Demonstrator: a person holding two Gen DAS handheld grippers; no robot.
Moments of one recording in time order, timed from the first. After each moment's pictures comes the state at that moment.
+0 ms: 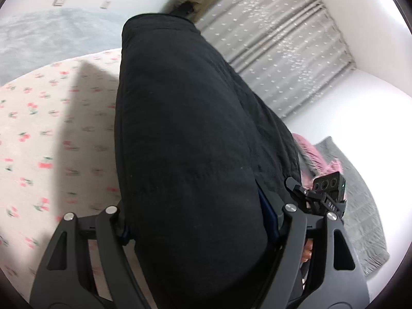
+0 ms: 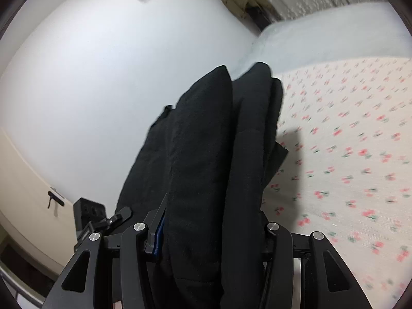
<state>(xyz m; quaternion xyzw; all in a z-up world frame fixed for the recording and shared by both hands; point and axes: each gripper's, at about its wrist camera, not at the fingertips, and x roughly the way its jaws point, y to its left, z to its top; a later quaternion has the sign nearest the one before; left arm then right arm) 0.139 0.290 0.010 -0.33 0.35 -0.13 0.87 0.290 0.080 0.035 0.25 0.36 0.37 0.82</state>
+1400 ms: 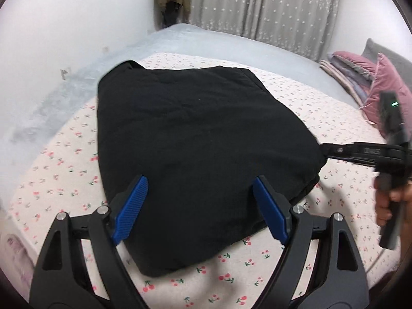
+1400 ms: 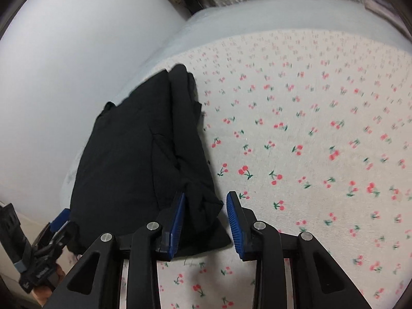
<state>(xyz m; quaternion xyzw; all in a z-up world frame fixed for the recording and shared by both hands) 0.077 0.201 0.017 -0.02 0.39 -0.02 0.92 0.209 0.061 0.008 0.17 0.44 0.17 0.86</state>
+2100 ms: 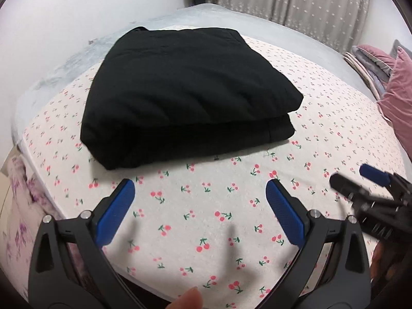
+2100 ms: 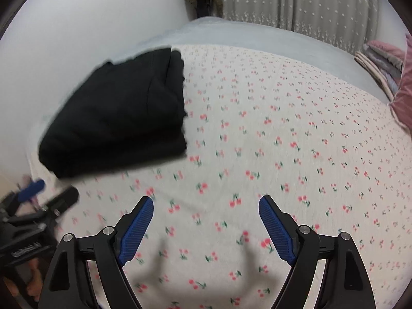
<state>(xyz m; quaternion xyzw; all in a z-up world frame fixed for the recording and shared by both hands) 0.001 0.112 -0.007 -0.04 0.44 0.08 0.89 0.084 0.056 0.003 -0.01 0.43 0.09 0.90</state>
